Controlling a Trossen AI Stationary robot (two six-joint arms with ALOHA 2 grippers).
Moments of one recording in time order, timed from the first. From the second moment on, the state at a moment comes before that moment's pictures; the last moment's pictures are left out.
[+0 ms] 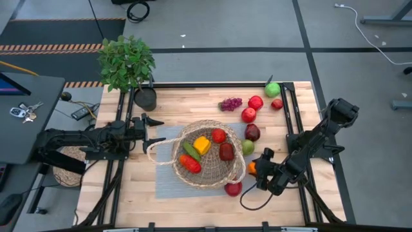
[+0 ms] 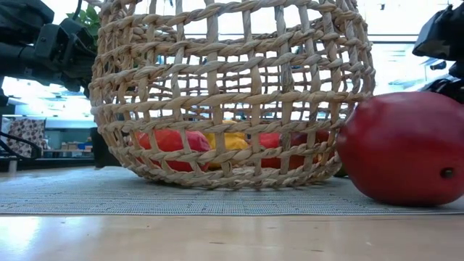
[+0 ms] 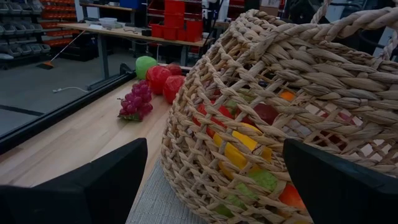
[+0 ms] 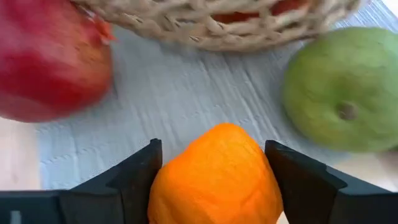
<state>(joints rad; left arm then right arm) 0.07 0.24 0.01 0.16 -0.12 -0.12 0.80 1.44 0.61 -0.43 0.64 1.01</state>
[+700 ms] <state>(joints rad) 0.07 0.24 0.01 0.16 -0.12 -0.12 0.73 1.24 1.30 -1.10 1.13 0.82</state>
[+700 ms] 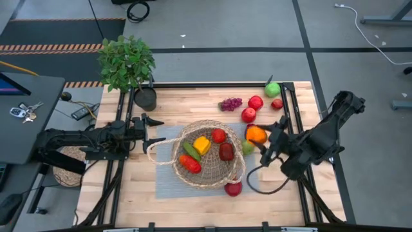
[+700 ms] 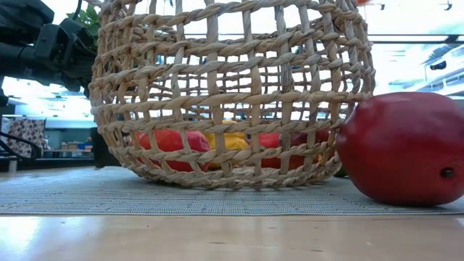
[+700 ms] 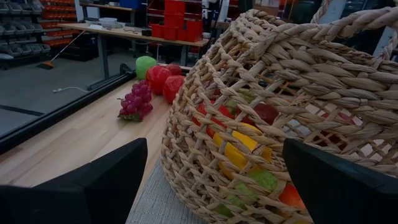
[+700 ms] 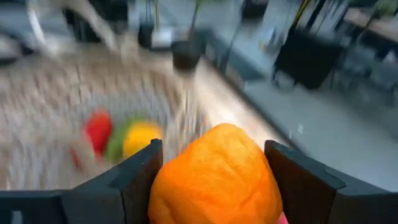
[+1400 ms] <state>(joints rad) 0.07 0.24 0.01 0.16 -0.12 -0.12 0.52 1.45 1.35 -0.12 0.69 0.05</state>
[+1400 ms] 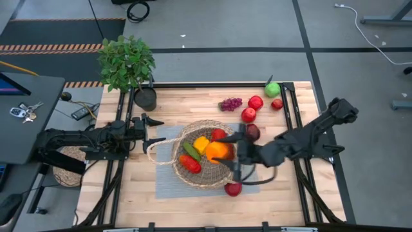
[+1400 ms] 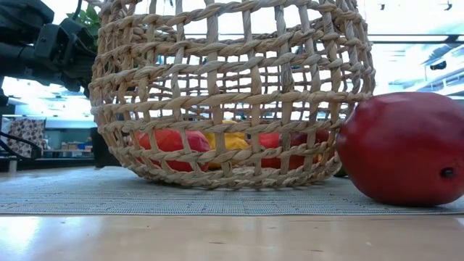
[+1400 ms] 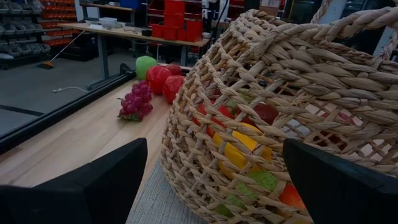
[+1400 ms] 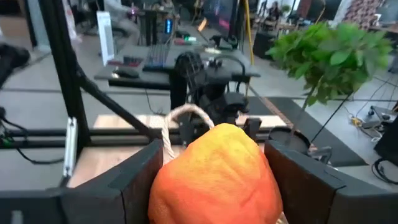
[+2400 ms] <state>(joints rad) 0.07 0.24 0.01 0.16 -0.12 -0.12 0.45 1.94 1.88 -0.65 0.69 -0.98</state>
